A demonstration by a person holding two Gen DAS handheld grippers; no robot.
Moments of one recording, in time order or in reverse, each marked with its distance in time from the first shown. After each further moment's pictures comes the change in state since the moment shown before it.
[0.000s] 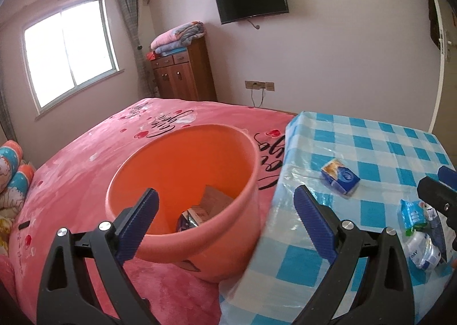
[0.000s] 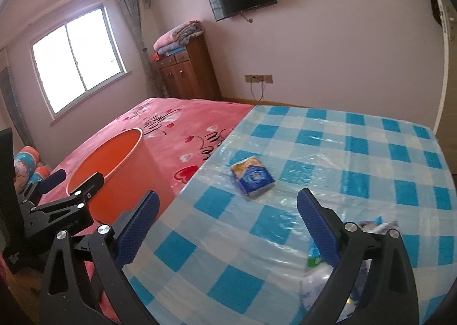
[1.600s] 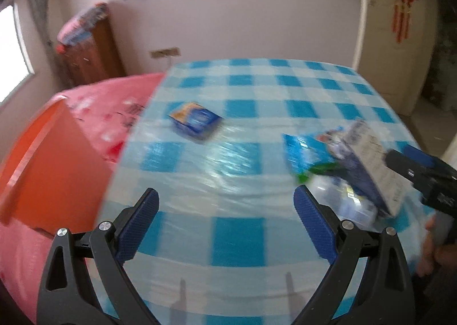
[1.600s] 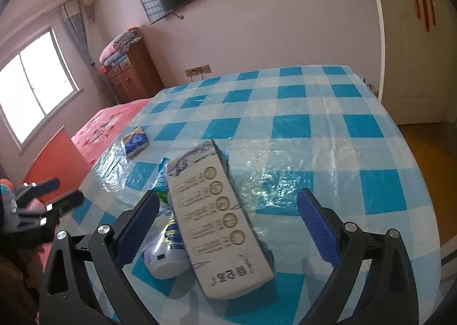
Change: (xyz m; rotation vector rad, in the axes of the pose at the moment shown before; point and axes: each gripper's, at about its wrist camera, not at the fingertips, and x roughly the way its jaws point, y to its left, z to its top) left arm -0.002 -0.157 -0.056 0.211 0.190 -0.418; right arm -0.046 -0.177 -0.089 0.198 0.031 -0.160
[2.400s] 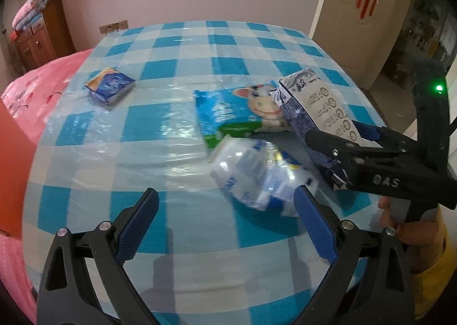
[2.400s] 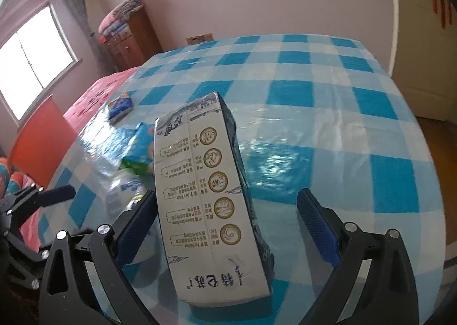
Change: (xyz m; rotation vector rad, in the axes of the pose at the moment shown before) left arm 0.033 -0.061 -0.014 0.038 0.150 -0.229; right arm 0.036 -0.019 -0.008 -0.046 0.157 -0.016
